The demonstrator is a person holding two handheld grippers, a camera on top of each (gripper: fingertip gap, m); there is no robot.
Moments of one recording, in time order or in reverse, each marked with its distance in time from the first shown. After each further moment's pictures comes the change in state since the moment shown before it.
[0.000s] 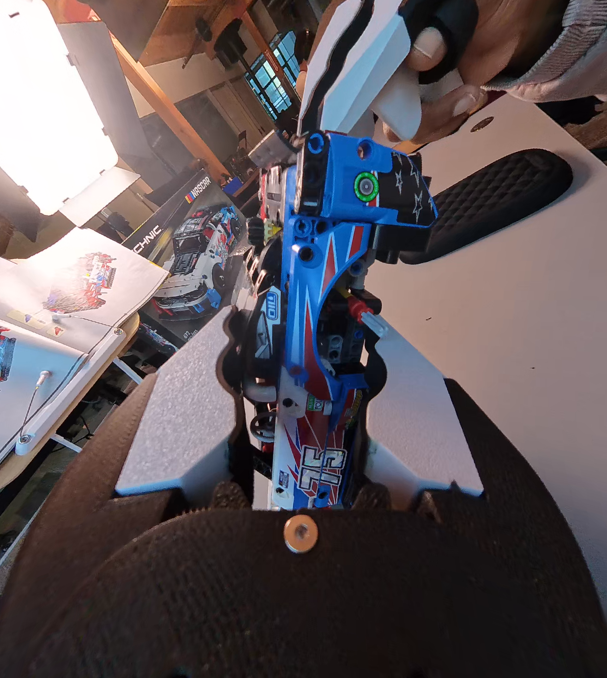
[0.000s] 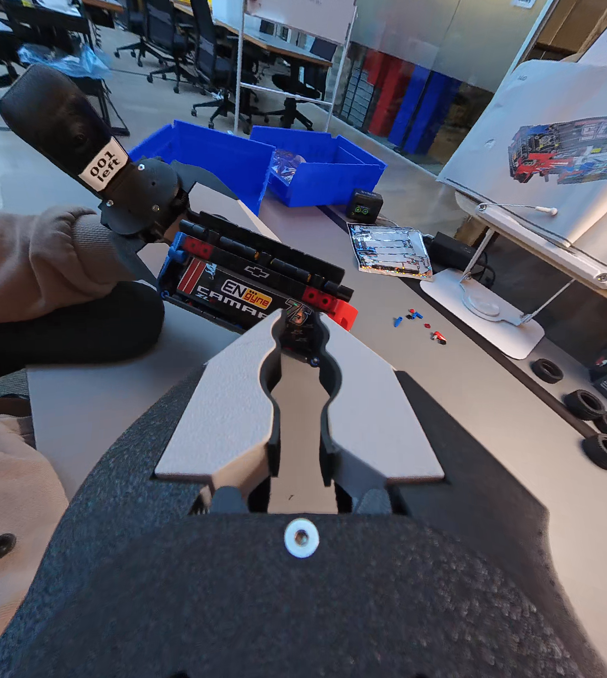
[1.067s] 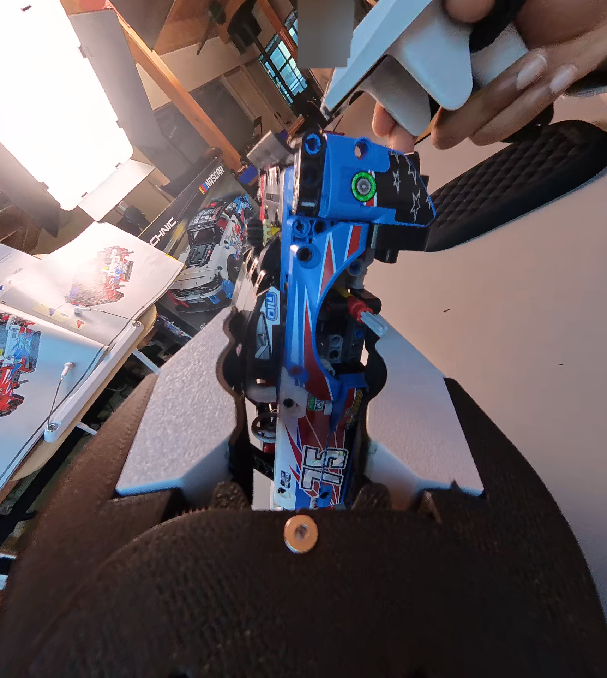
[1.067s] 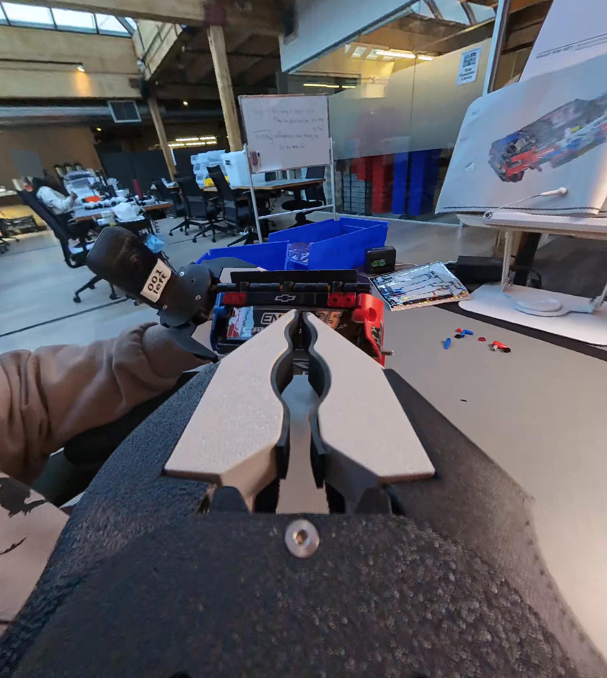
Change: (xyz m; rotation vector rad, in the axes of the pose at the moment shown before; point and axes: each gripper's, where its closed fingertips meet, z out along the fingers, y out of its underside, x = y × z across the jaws) left arm -0.004 0.005 0.004 -0.037 -0.049 0.036; right arm -0.006 -0.007 -0.014 0.285 -0.016 0.331
